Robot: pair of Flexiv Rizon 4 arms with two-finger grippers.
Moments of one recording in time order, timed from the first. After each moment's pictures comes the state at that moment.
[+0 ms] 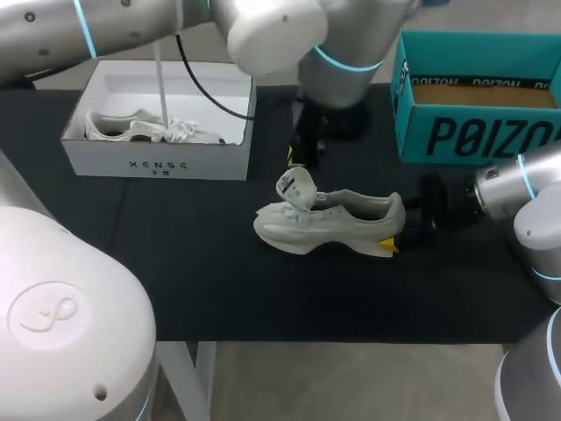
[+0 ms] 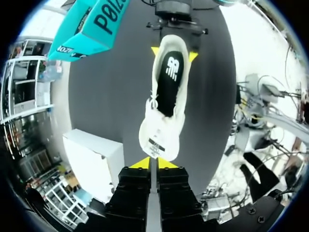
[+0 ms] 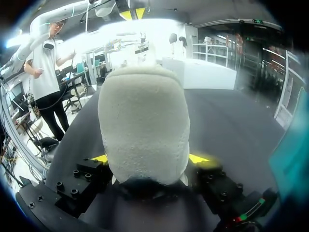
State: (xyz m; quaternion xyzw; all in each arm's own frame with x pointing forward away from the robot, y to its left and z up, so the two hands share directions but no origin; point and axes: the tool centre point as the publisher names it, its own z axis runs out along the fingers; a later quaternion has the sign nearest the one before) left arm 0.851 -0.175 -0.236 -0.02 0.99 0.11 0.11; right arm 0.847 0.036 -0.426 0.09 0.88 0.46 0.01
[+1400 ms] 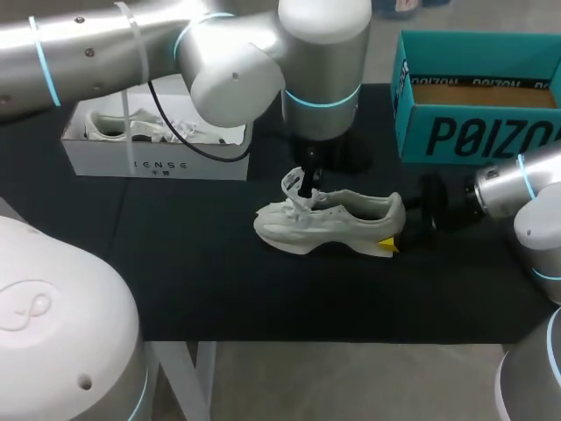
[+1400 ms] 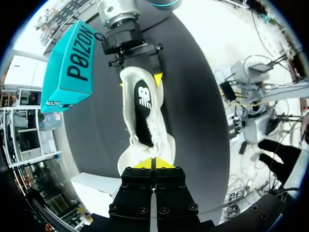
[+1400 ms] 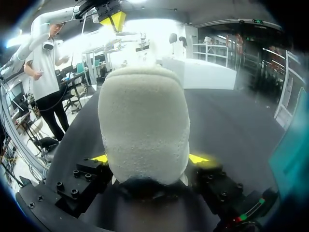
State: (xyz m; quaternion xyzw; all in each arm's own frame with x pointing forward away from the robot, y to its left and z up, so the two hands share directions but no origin) left arm 0.821 -0.207 -0.262 0.13 0.99 0.00 0.11; right arm 0.847 0.036 -0.426 0.09 0.88 0.46 0.01
